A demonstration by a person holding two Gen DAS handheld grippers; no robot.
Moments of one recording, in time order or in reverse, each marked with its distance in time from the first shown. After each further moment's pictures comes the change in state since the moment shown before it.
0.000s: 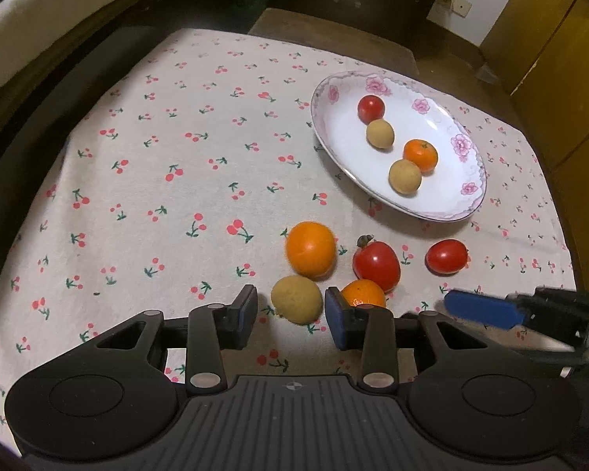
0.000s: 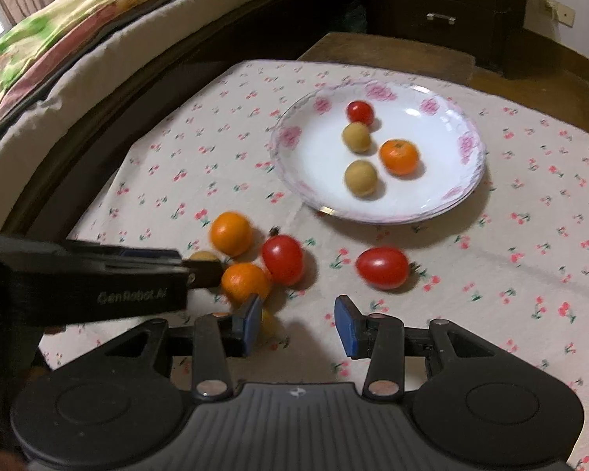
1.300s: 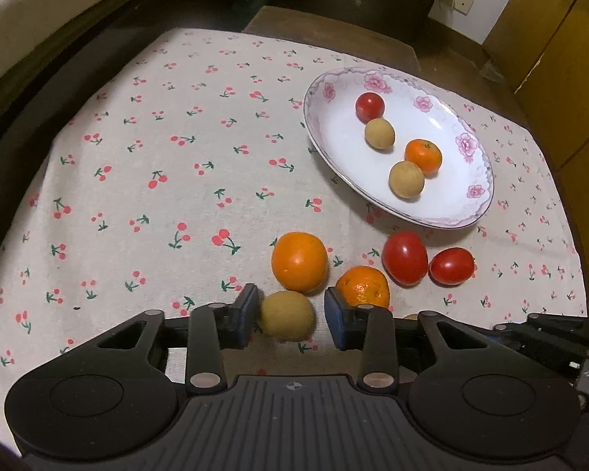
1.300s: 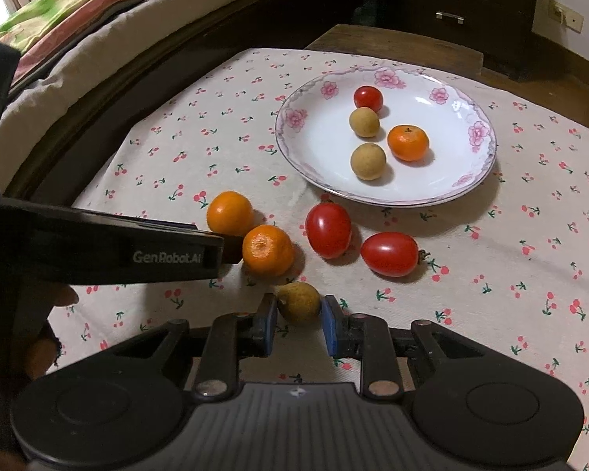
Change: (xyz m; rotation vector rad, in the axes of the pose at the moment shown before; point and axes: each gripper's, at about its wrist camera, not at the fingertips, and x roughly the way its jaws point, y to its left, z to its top) left arm 0.015 -0.010 0.005 0.012 -0.008 0.015; right arm 0.006 -0.003 -0.005 -0.029 0.003 -0.004
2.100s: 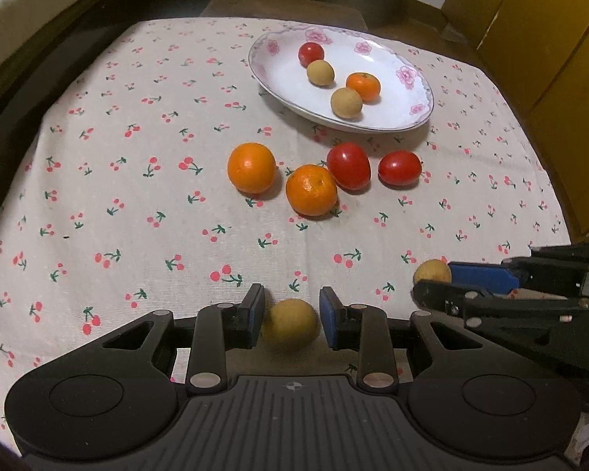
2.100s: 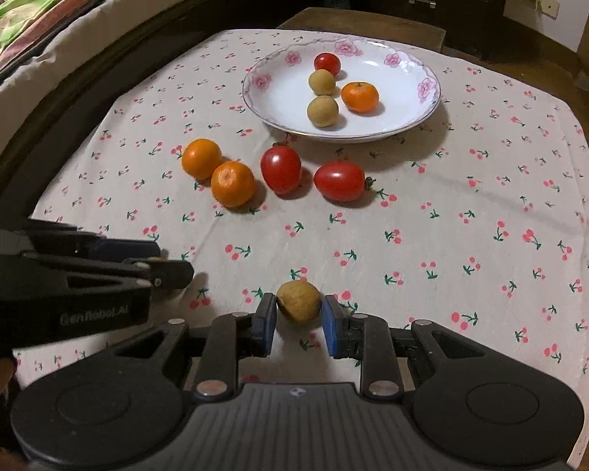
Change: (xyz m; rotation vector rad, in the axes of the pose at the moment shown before) left arm -0.025 -0.021 -0.054 0.126 0.032 -0.032; right arm -0.026 -0.014 -0.040 0.016 0.039 -0.061
